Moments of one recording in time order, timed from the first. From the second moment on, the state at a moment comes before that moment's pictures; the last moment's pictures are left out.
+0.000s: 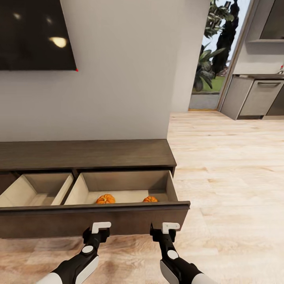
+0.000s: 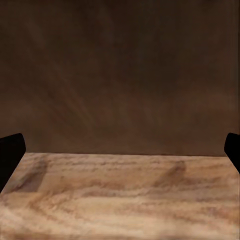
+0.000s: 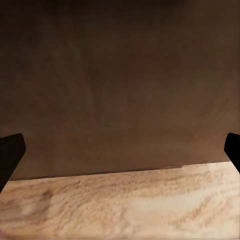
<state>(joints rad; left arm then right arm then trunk) -0.55 0.09 -0.81 -0.50 0.70 -0.14 0.43 -0.56 0.16 0.69 -0.33 -0.56 -0.35 -0.33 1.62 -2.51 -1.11</state>
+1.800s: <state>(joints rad) -0.55 0.09 -0.81 -0.50 0.70 -0.14 0.43 -0.56 0.16 0.68 -0.33 -0.56 -0.35 -0.33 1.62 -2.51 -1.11</state>
